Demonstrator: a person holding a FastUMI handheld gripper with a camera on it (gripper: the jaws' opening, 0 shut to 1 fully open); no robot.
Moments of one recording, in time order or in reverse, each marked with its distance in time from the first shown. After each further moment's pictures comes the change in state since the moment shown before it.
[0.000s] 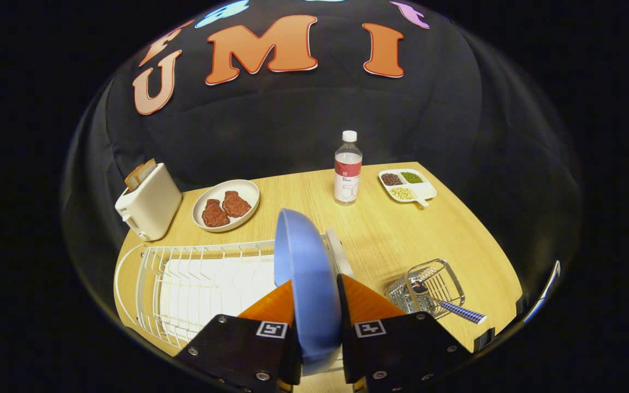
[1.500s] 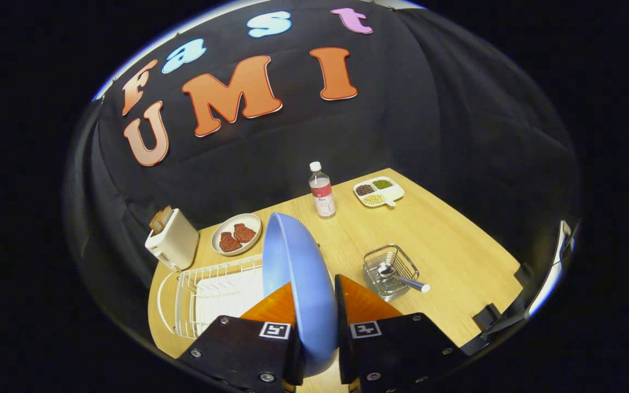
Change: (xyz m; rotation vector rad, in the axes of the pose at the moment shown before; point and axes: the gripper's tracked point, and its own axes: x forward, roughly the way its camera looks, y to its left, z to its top) arm -0.118 -0.046 -0.015 0.280 -0.113 0.090
